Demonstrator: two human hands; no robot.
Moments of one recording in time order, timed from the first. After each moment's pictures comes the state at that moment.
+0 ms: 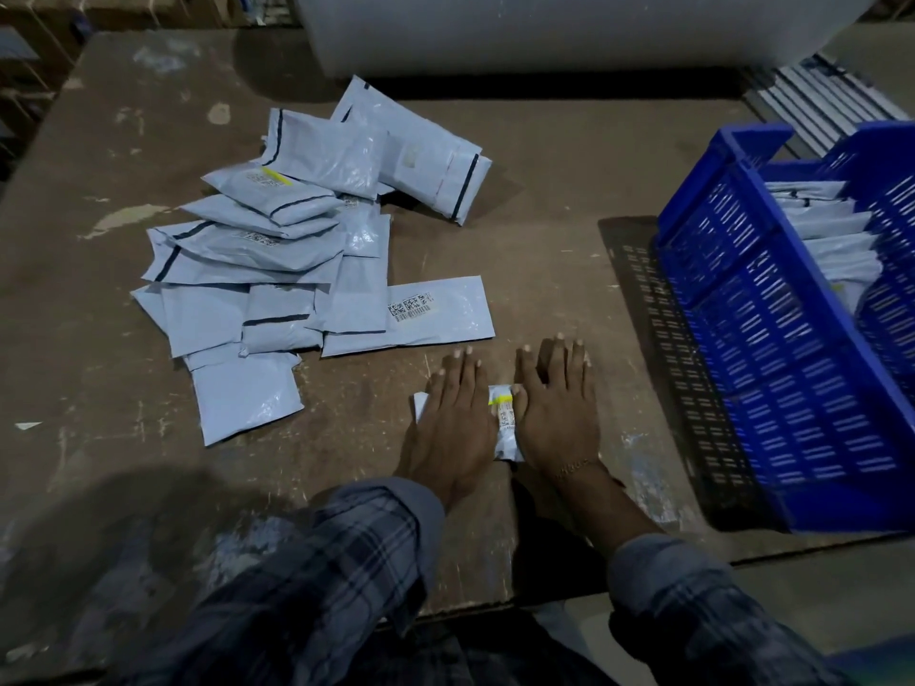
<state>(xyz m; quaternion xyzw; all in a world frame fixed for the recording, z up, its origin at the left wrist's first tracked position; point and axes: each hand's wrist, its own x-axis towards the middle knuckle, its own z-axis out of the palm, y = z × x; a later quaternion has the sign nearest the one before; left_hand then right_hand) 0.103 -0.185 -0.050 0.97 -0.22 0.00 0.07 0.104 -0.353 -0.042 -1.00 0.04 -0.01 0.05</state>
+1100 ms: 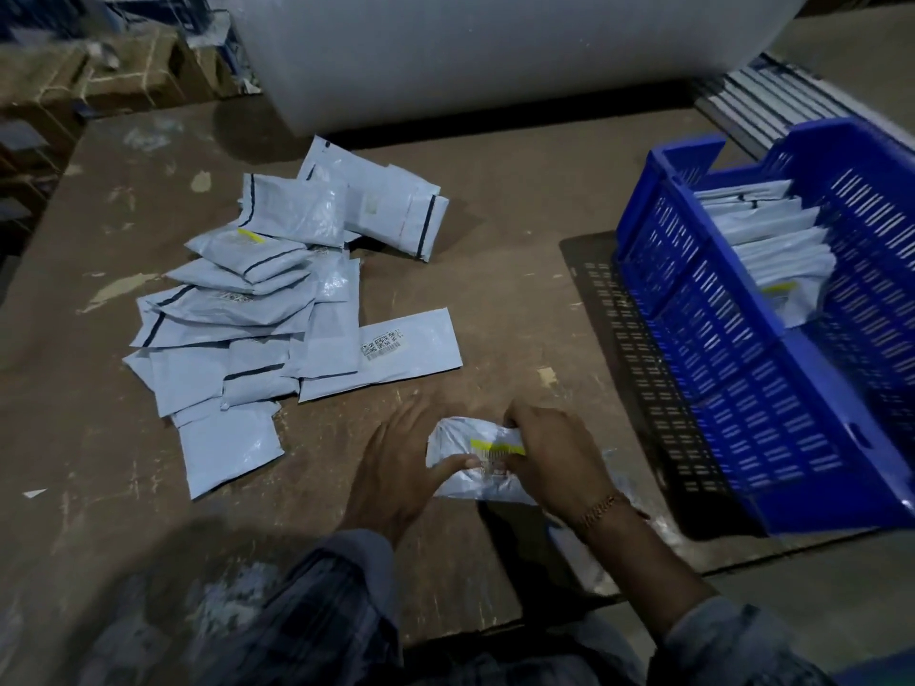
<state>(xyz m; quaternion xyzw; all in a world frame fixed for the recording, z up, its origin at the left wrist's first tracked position) 0.101 -0.171 -0.031 0.90 -0.03 -0.10 0.42 0.075 -0.386 0.040 -0.98 -0.03 0.05 0.17</state>
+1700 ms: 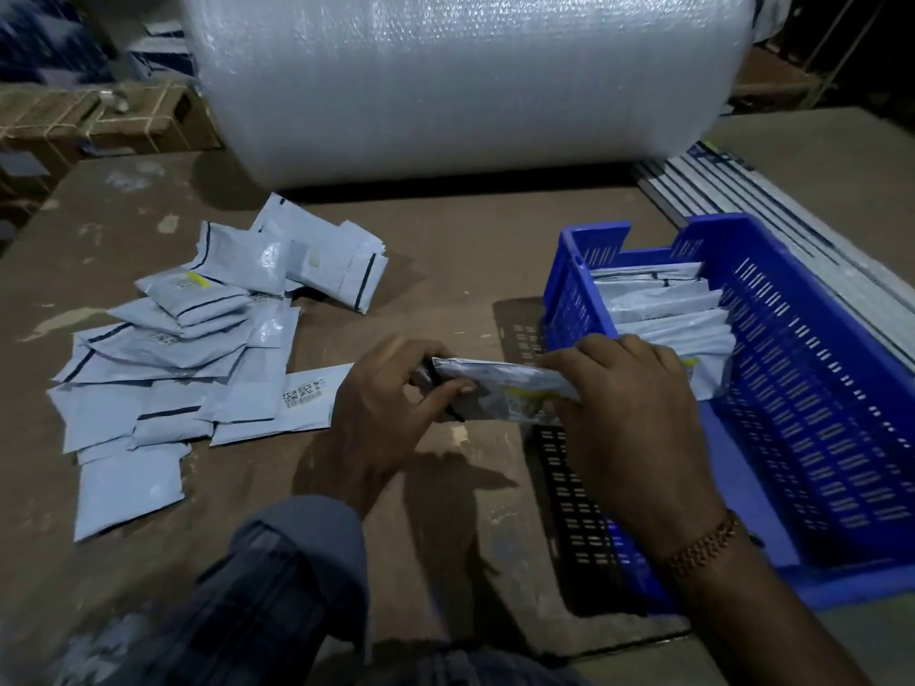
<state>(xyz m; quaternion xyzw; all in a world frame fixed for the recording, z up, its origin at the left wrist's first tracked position) 0.151 -0.308 0.149 0.86 -0.22 0.20 0.41 0.075 -0.535 0.221 -0.98 -0.05 -0.19 0.07</state>
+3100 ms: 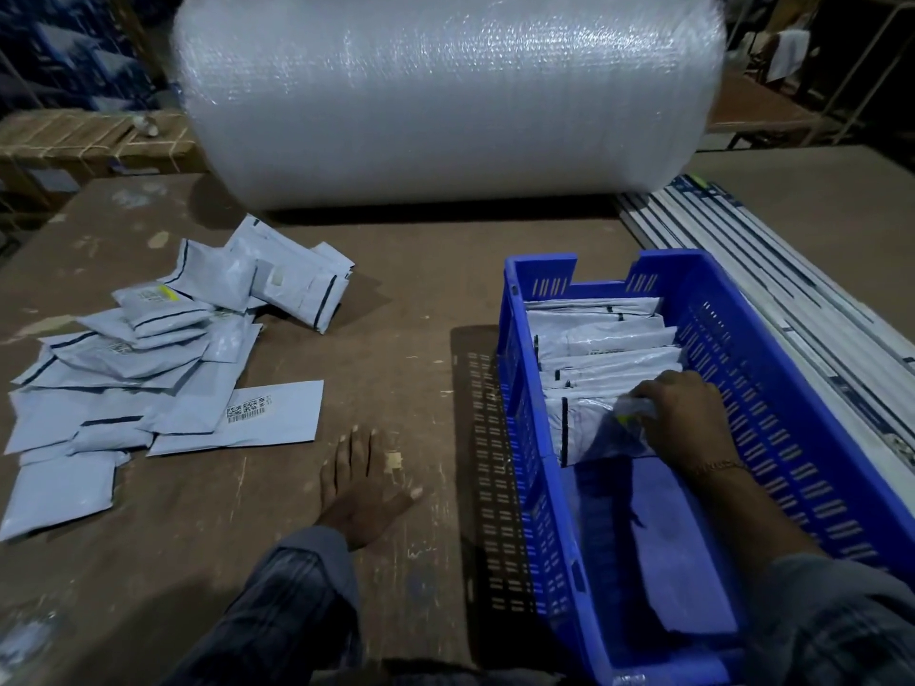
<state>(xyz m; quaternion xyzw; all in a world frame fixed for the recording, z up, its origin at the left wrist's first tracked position) 0.148 -0.357 -0.042 0.97 0.00 -0.18 0.13 0.175 -0.800 0.075 -1.00 0.03 -0.07 0.03</state>
